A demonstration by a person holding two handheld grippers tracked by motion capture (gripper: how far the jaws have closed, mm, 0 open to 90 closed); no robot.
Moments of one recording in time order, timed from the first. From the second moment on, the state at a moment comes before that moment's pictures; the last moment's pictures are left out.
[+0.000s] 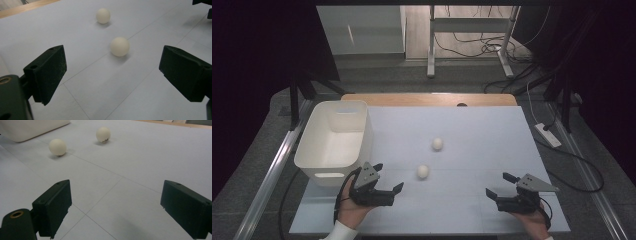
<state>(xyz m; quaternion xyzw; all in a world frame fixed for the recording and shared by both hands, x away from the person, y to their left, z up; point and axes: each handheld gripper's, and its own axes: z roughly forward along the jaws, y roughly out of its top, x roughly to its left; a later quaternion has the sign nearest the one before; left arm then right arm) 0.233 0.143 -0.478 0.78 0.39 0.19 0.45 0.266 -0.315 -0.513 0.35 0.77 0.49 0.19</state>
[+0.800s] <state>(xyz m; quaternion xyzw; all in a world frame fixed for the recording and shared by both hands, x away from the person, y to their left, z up) 0.241 0.126 -0.470 0.79 0.37 0.18 0.45 0.266 -0.315 -0.513 0.35 0.77 0.49 0.19</state>
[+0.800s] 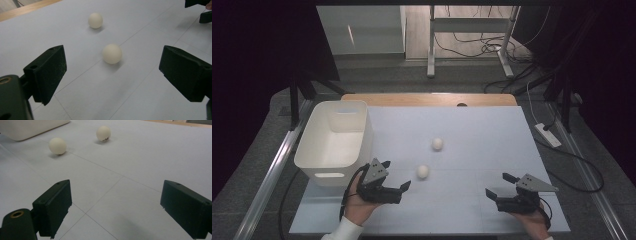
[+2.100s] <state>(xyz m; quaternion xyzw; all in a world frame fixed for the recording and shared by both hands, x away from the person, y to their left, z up) 0.262 0.098 -0.472 0.81 0.36 0.16 0.43 0.266 -0.315 -0.515 0.35 0.77 0.49 0.19</state>
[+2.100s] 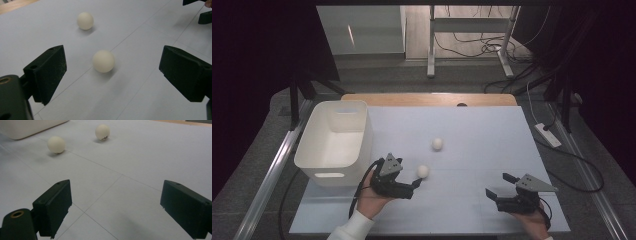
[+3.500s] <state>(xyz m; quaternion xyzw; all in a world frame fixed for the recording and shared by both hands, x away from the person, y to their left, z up) 0.303 0.071 -0.497 0.84 0.37 0.13 0.38 0.266 -0.315 -0.516 0.35 0.78 0.49 0.19</state>
